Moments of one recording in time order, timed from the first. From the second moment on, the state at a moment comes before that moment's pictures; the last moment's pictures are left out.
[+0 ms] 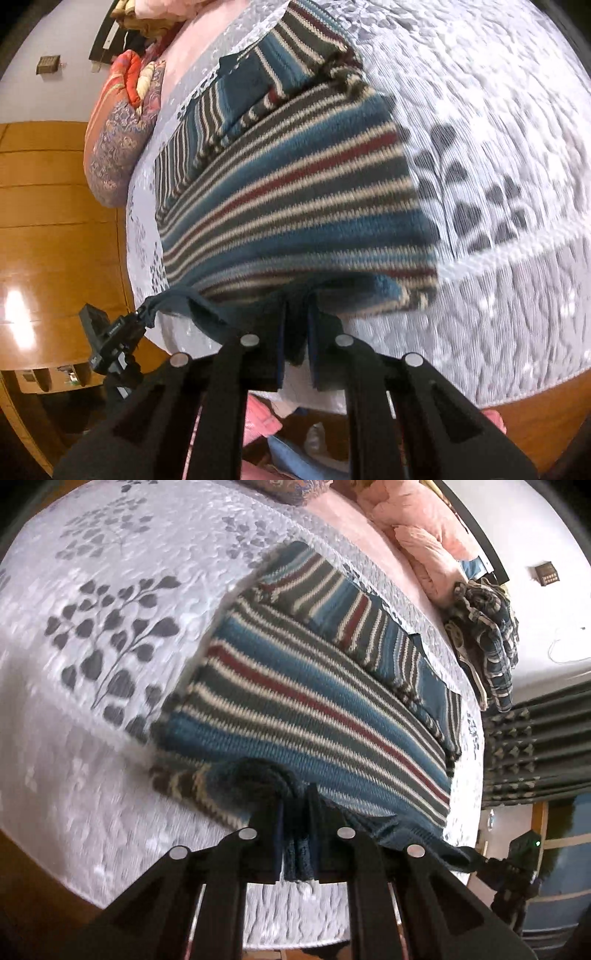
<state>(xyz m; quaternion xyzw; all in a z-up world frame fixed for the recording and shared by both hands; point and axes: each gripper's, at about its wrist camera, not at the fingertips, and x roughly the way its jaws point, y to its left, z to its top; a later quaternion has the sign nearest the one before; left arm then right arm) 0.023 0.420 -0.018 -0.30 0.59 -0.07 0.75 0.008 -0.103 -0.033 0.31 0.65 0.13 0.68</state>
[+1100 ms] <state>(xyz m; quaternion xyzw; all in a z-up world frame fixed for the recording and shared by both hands) 0.095 0.481 -0.048 -0.41 0.55 -0.05 0.72 0.121 -0.145 -0.065 0.30 0.65 0.10 0.69</state>
